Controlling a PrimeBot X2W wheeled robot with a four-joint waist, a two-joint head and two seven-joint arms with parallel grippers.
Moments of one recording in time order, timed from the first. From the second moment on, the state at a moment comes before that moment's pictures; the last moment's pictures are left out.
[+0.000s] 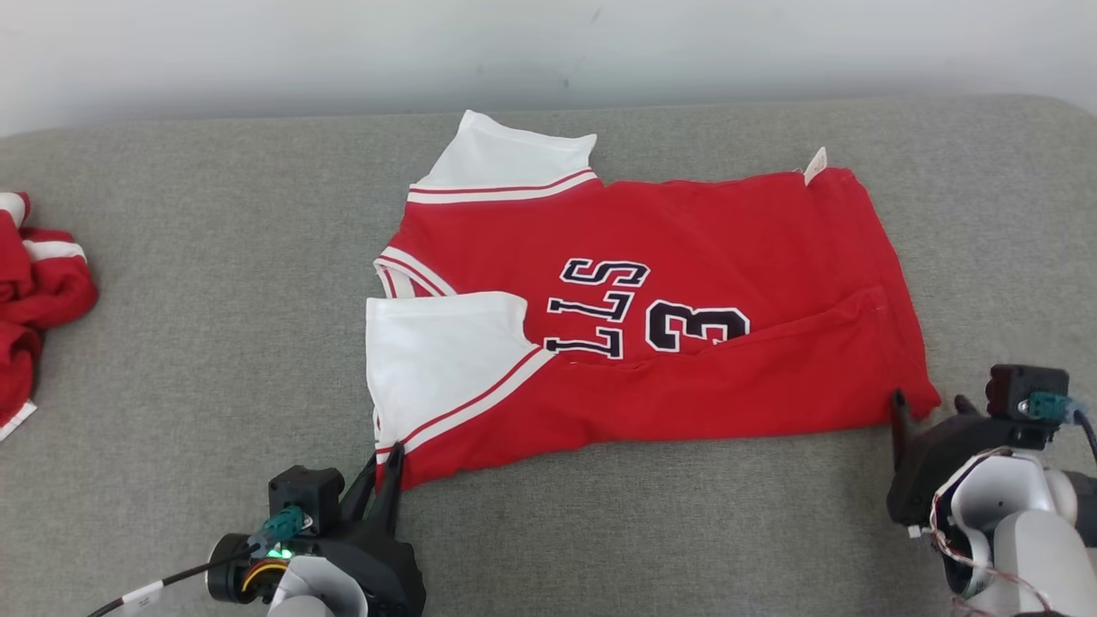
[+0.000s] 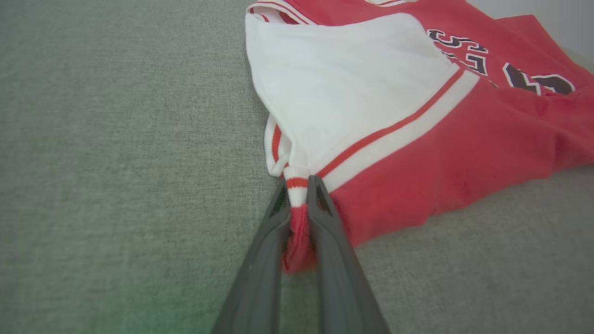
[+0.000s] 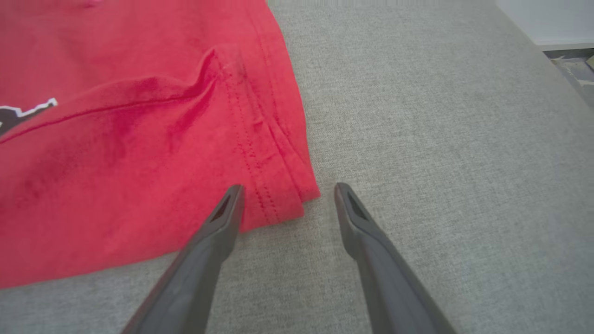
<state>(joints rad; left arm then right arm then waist) -0.35 0.10 -0.27 0.66 -0.35 -0.09 -0.10 -0.31 -0.06 -0.30 0.33 -0.02 0.13 0.36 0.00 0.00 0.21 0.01</state>
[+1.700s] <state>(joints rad) 0.07 0.30 -0.32 0.27 -0.38 -0.05 -0.02 0.10 -0.05 -0.22 0.06 0.16 0.13 0.53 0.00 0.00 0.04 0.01</state>
